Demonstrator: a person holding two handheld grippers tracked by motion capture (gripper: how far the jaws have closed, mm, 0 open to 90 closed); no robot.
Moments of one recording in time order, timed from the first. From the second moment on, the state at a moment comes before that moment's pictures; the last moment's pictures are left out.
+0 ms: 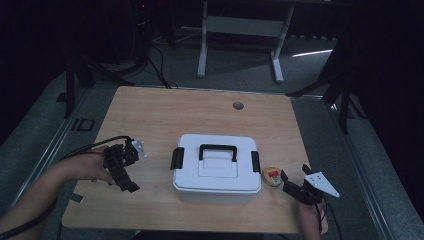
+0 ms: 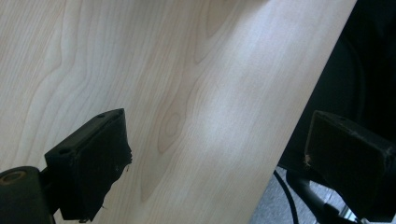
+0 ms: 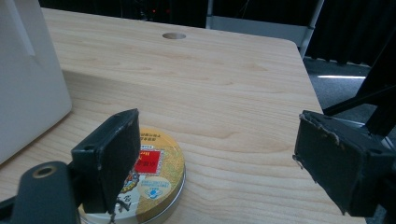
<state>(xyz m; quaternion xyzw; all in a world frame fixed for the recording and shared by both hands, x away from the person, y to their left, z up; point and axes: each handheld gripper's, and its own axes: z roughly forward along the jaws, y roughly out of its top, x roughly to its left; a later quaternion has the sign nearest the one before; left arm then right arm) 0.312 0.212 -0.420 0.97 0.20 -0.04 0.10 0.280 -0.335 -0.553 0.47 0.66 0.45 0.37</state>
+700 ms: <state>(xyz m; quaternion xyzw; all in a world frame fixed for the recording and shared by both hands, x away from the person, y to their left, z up) 0.314 0.198 -0.367 0.98 0.16 -0.03 0.07 0.280 -0.334 -0.553 0.47 0.66 0.45 0.37</state>
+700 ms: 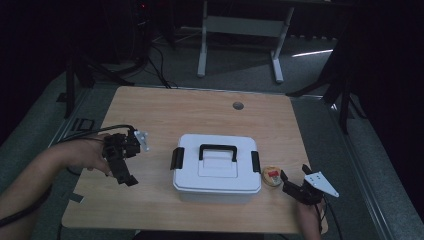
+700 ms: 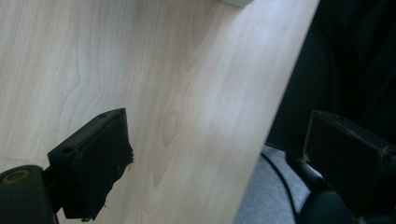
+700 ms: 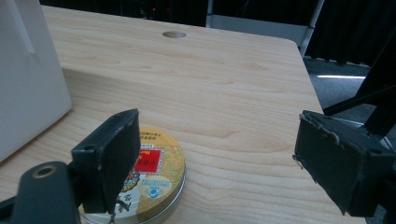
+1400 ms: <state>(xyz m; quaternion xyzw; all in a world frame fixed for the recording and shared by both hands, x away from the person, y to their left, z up) 0.321 0.178 -0.336 0.99 0.13 0.00 0.06 0.280 -0.335 -0.553 0.47 0.66 0.45 0.37</state>
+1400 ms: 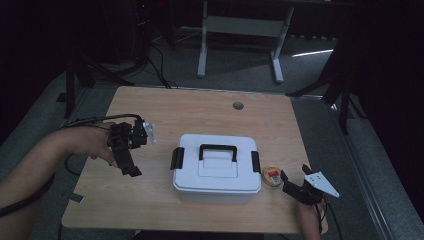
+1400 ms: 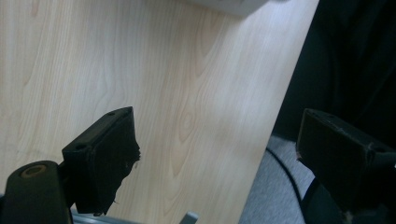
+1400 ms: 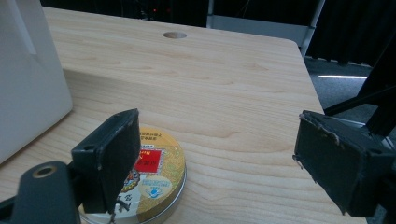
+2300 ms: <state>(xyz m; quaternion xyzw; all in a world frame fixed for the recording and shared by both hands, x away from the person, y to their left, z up) 0.347 0.108 -0.338 0.99 0.08 0.00 0.10 0.280 -0.335 -0.553 0.47 0.66 0.45 0.37</state>
